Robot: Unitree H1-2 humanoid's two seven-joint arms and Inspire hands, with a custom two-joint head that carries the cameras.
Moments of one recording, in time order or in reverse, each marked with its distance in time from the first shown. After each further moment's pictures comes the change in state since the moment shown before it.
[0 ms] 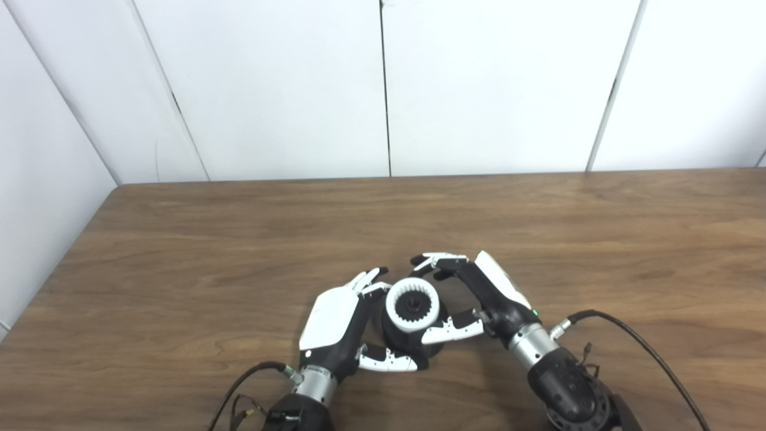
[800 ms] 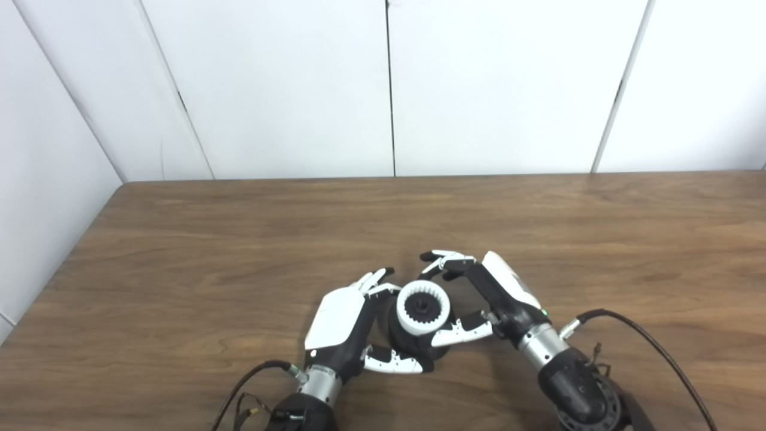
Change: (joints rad) left arm -0.002 0.001 -0.008 -0.005 -0.002 0.003 -0.010; right arm -0.007 -0.068 0.027 -0.025 -0.022 0.031 0.025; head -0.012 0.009
